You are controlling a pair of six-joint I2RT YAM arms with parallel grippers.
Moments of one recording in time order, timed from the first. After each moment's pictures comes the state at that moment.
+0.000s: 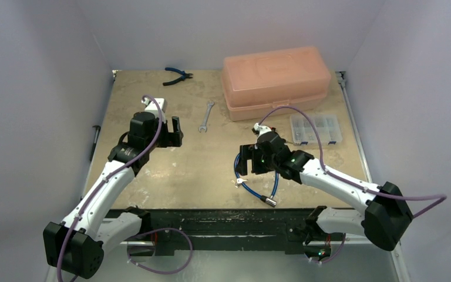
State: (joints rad) left arm -0.30 1.00 0.82 -0.39 -0.05 -0.22; right arm 0.75 1.19 0.78 -0.37 -0.01 0.58
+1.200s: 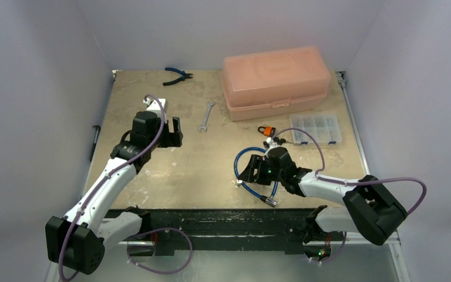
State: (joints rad) left arm -0.30 1.03 0.82 -0.39 -0.07 -0.22; right arm 0.67 1.27 0.38 0.18 -0.21 0.83
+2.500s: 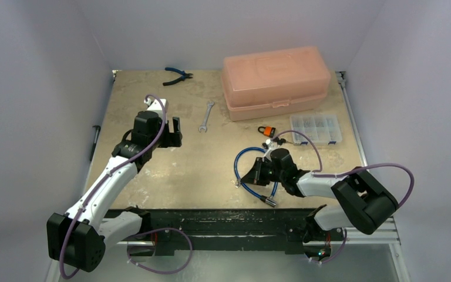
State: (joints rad) left arm -0.30 1.06 0.82 -0.39 -0.09 -0.22; right arm 0.61 1.38 0.31 0.41 -0.36 0.82
